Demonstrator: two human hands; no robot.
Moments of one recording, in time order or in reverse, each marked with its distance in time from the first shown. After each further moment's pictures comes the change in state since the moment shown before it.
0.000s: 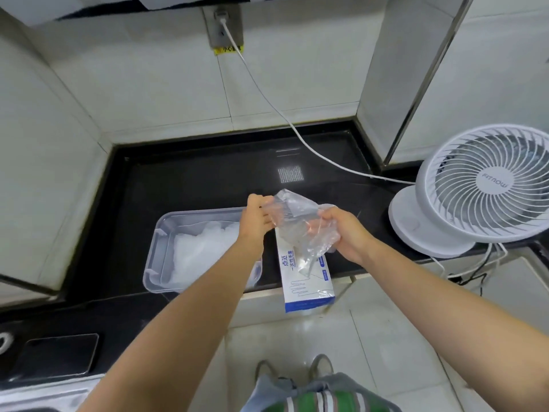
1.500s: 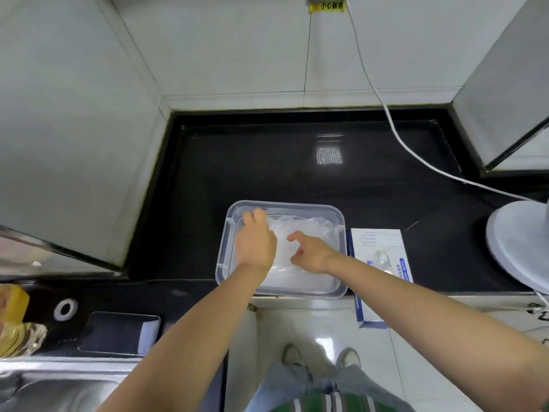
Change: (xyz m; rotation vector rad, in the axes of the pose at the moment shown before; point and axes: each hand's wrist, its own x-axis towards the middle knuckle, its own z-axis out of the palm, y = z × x) left_hand 0.055 -0.021 -0.175 1.504 0.317 0.318; right_hand 0.088 0.064 0.188 -1.119 -0.337 0.116
